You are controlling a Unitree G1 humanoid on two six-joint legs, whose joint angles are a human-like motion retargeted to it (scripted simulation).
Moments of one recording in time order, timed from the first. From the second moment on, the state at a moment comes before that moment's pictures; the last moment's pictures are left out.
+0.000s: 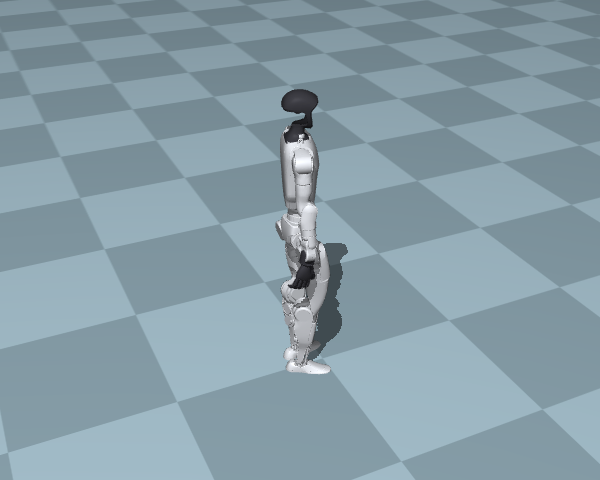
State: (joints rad) left arm -0.02 0.14 0.33 1.46 0.09 0.11 -0.12; right arm -0.01 -0.15 0.06 1.50 -0.39 0.22 0.16; waist -0.28 0.04 -0.06; left_leg -0.08 -0.04 0.27 0.01 -0.01 0.08; right_leg -0.03 0.01 -0.46 0.03 -0.09 -0.07
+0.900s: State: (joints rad) left arm 0.07 0.17 0.40 1.60 0.14 0.14 -0.11; right arm 0.04 -0.16 0.06 1.49 -0.41 0.19 0.18; waist -0.33 0.05 -0.02; left_leg 0.02 0.00 0.23 0.05 -0.08 0.15; right_leg -0.18 -0.02 -0.45 0.29 -0.13 -0.06
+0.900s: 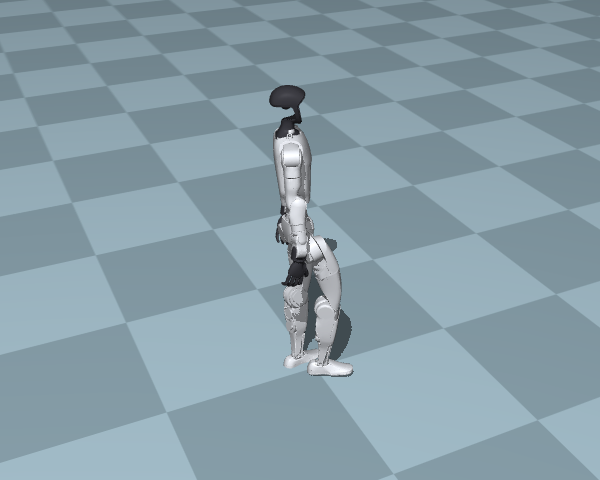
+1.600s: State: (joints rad) left arm 0.02 0.15 0.32 1.62 0.17 0.13 -0.12; right arm 0.05 -0.16 0.07 1.47 -0.44 0.18 0.20; waist -0.41 0.02 0.13; left_leg 0.07 0.03 0.24 0.08 -0.08 0.15; right_leg -0.56 -0.10 -0.38 0.12 -0.16 -0.17
